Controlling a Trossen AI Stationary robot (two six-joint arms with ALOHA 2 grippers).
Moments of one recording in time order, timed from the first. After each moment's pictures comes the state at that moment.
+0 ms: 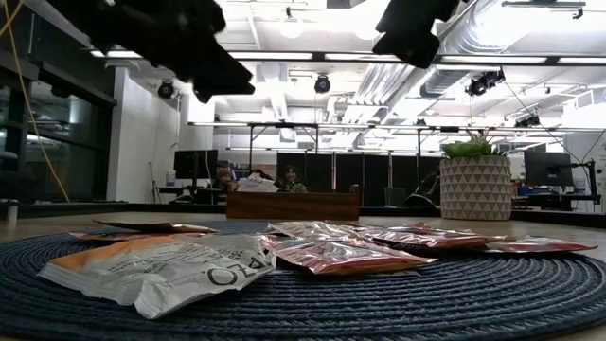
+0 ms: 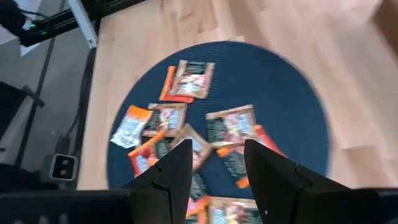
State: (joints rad) left arm 0.12 1.09 0.61 0.14 0.09 -0.08; right arm 0.07 1.33 1.10 -0.47 -0.11 0.37
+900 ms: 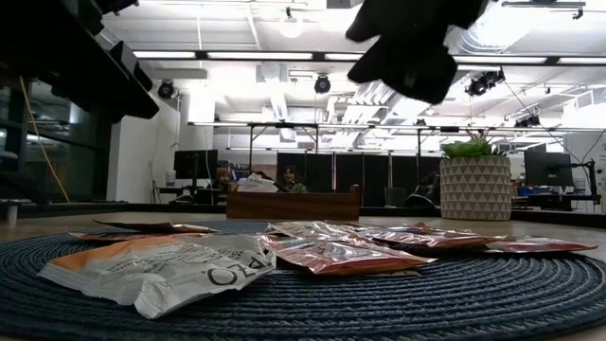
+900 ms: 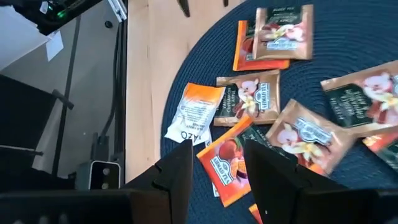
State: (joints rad) left arm -0.66 1.41 0.61 0.22 -0.40 -0.52; right arm 0.43 1.70 1.10 -0.10 0.07 0.72
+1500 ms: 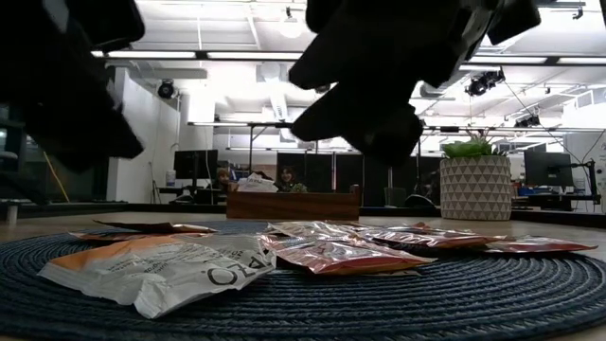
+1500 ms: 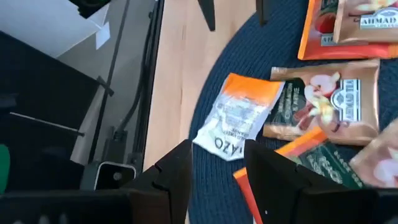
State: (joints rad) left arm -0.71 1.61 0.61 0.47 -0.39 -0.81; right arm 0.42 1.92 1.10 0.23 -0.09 0.67
